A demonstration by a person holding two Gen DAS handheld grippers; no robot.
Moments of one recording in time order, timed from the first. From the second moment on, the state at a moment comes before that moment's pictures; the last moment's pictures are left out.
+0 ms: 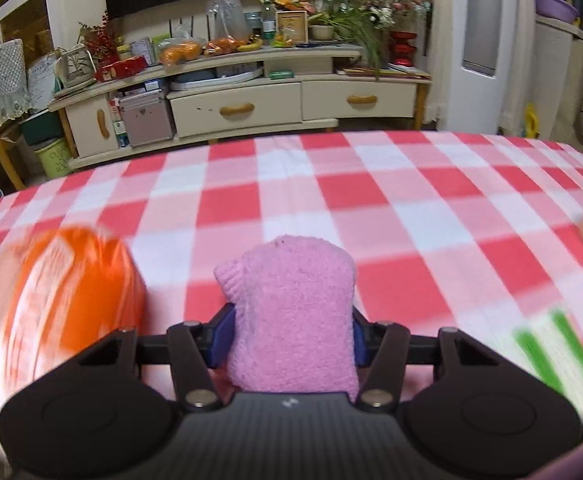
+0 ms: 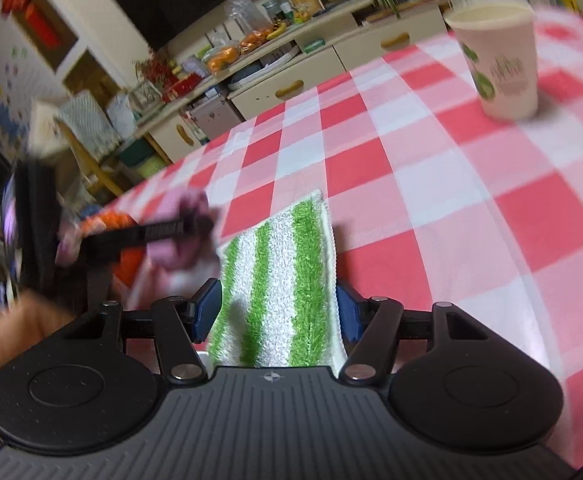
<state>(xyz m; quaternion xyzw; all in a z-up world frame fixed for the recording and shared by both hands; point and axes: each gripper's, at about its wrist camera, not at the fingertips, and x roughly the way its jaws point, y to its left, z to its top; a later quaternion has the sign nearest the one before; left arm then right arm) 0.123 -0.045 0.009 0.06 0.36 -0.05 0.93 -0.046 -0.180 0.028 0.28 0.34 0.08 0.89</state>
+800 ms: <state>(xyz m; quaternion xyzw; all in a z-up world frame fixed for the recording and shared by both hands) 0.005 -0.055 0.012 0.04 0.40 -0.12 0.91 -0.052 -0.174 0.020 0.35 0.34 0.16 0.86</state>
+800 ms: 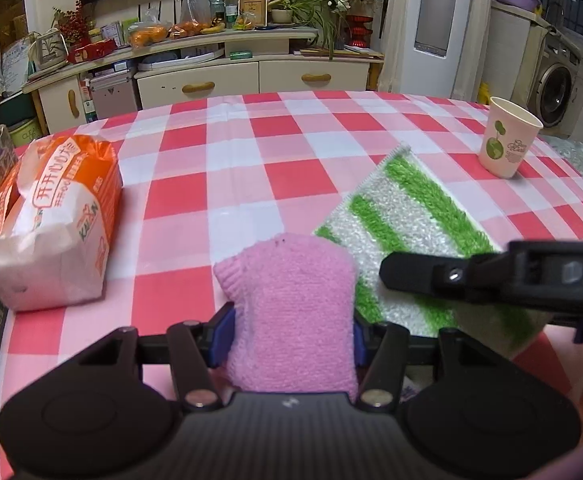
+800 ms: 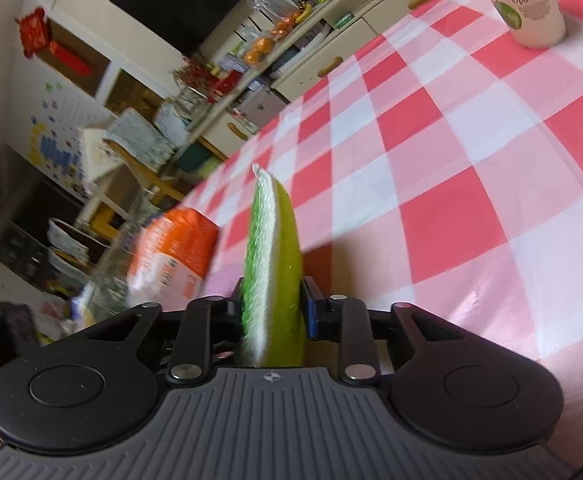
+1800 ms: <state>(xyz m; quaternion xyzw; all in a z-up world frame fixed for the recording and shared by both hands) -0.027 -0.007 0.033 -0.03 0.38 -0.15 0.91 -0.078 -0.149 0.043 0.20 0.29 0.05 0.93</state>
